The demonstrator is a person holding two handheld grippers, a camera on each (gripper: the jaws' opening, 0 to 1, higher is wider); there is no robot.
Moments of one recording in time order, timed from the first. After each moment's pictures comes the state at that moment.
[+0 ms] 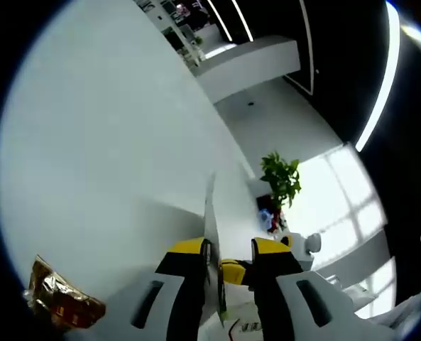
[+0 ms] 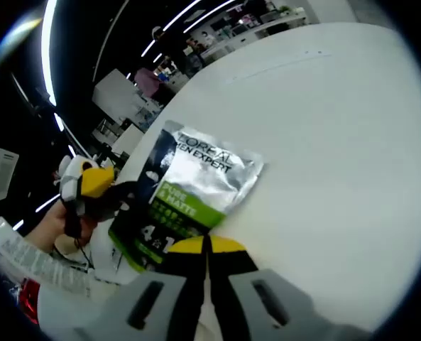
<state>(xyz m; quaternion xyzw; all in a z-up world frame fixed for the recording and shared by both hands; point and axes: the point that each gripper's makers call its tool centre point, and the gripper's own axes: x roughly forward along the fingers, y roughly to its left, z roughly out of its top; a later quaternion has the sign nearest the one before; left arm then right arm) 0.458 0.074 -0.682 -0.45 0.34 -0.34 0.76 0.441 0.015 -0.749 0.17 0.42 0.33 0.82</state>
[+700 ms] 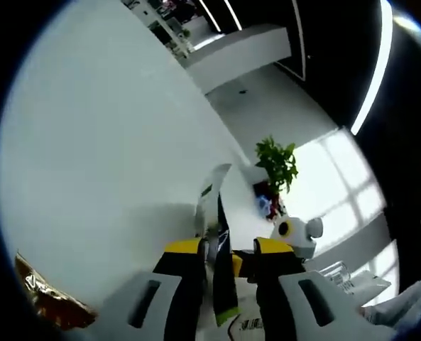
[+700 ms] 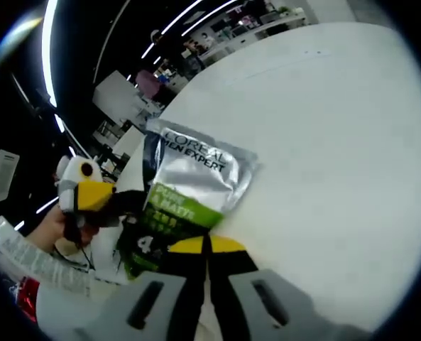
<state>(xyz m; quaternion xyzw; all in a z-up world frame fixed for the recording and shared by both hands) 0.451 0.056 -0.684 -0.41 0.35 -0.38 0.75 0.442 0.013 -0.749 0.18 0.42 0.34 0.82</state>
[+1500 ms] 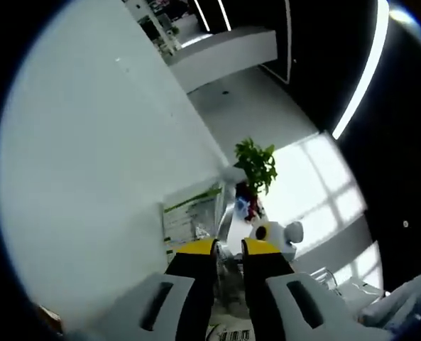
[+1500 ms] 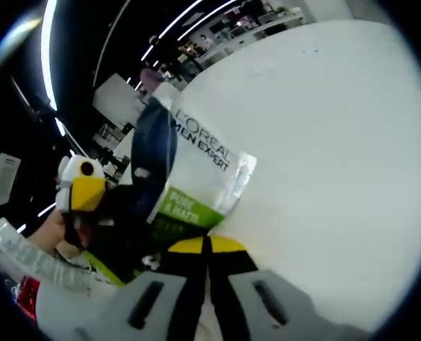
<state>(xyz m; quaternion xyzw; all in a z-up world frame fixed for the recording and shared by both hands) 0.447 0.030 -0.668 -0.45 0.32 -0.42 0.72 0.442 0.013 -0.750 0.19 0.42 0.33 0.82</state>
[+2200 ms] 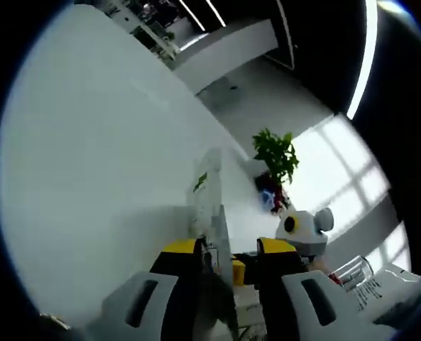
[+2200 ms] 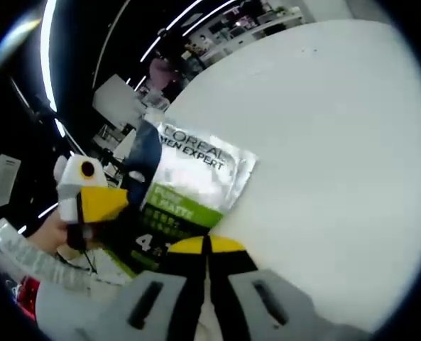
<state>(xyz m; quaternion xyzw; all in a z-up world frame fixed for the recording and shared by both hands) 0.460 0.037 -0.701 -0.34 0.34 -0.38 0.79 0.443 0.014 -0.750 0.19 0.42 0.33 0.82</state>
